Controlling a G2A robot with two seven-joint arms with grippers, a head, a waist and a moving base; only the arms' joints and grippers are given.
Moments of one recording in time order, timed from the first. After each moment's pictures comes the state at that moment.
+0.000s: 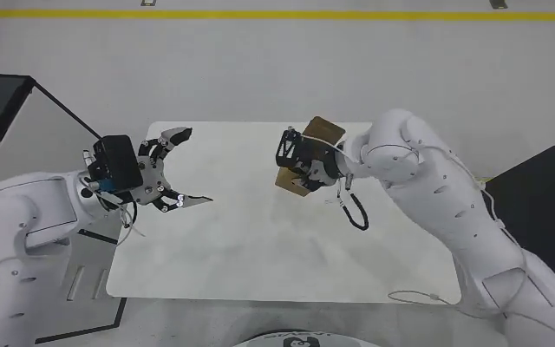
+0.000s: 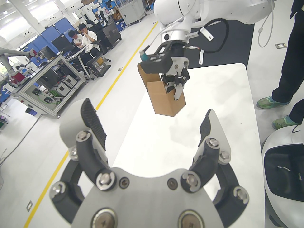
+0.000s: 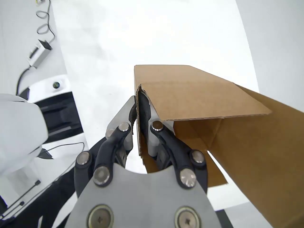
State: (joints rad) left arm 1.52 -0.80 -1.73 -2.09 0.95 -1.01 -0.09; right arm -0.72 -1.11 0.80 -1.71 -0.55 -0.46 1.36
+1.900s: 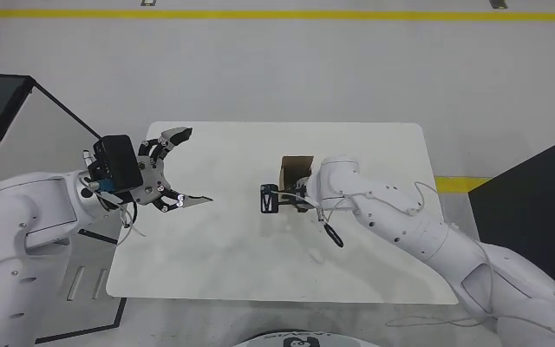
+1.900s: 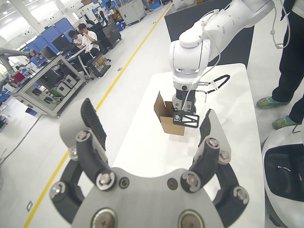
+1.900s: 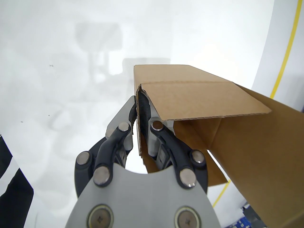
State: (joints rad) left arm 1.52 -0.80 -1.73 -2.09 0.95 -1.01 -0.09; right arm -0.73 -1.16 0.49 -1.57 -1.07 -0.62 1.10
